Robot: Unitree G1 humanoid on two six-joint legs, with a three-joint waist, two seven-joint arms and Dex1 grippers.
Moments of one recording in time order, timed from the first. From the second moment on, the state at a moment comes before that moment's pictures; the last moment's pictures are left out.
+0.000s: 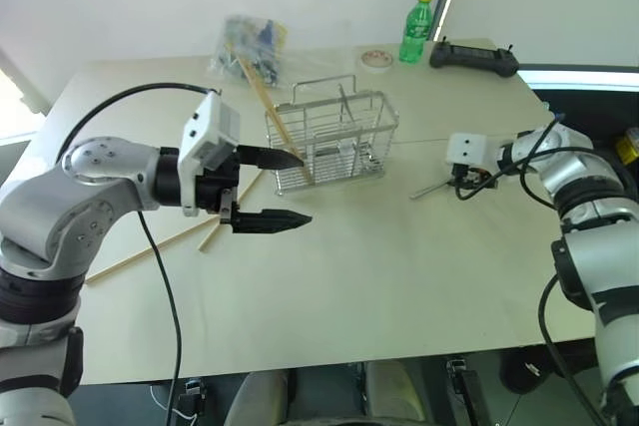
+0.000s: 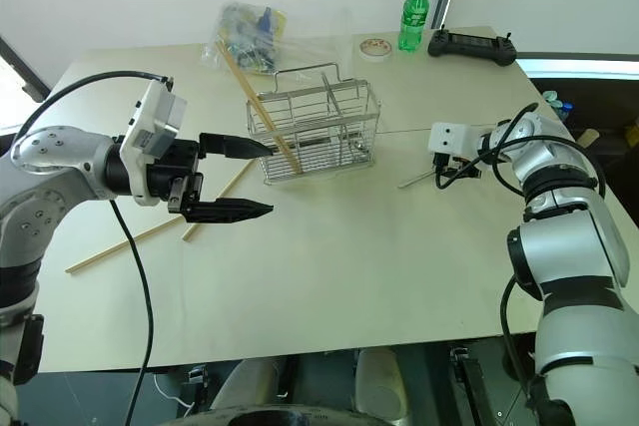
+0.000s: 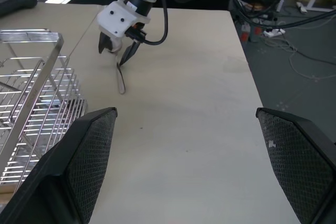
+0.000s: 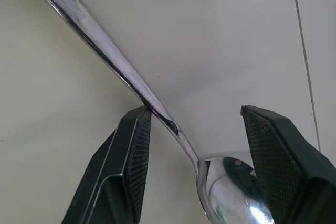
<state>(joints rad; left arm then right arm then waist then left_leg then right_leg) -0.60 0.85 0.02 -0.43 -0.82 0.82 -1.05 -1.14 -0.72 0.35 1.31 -0.46 -0.34 0.95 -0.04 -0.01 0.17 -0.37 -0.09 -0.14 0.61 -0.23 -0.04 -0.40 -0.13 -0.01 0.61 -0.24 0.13</state>
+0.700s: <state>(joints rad) -0.64 0.85 0.03 -0.40 -0.82 0.82 -1.03 -1.14 -0.72 0.34 1.32 -0.45 -0.31 1.00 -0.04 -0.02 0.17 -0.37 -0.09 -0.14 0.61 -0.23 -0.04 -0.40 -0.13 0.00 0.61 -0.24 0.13</state>
